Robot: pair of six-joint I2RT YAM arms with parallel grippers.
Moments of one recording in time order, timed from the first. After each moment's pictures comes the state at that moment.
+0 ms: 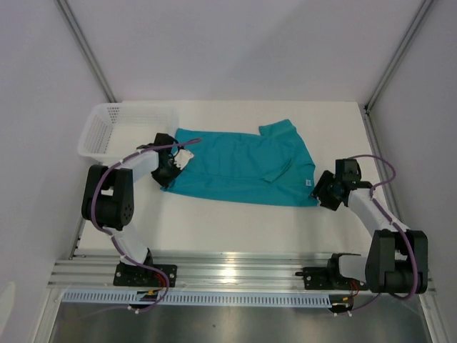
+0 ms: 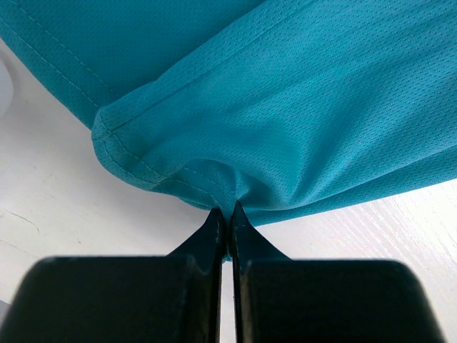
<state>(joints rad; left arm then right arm) -0.14 1.76 1.08 -0.62 0.00 0.57 -0.01 1.22 0.69 -0.47 -0.10 0.55</state>
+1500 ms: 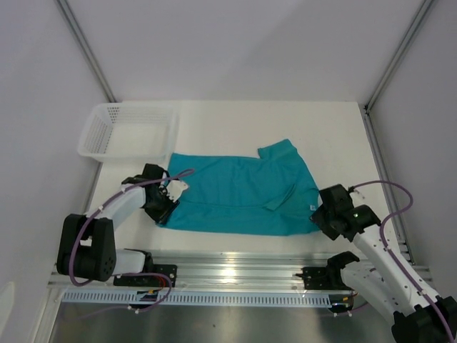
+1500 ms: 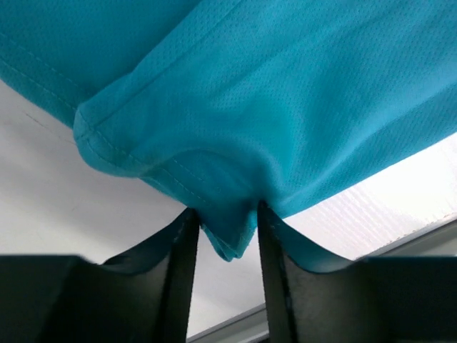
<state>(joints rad) -0.14 1.32 0.66 -0.73 0.13 0.59 0.37 0.78 0.61 -0.98 0.25 1.10</state>
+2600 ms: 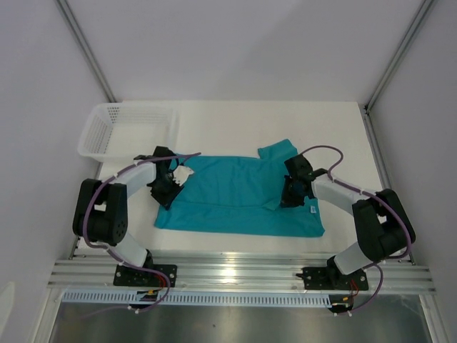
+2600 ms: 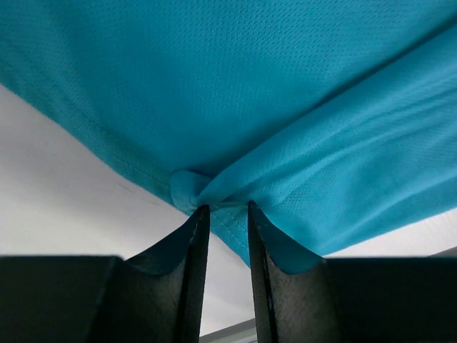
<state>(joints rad) -0.17 1.59 0.93 -0.79 0.09 0.53 0.44 1.51 0.83 -0.49 -0.02 0.64</state>
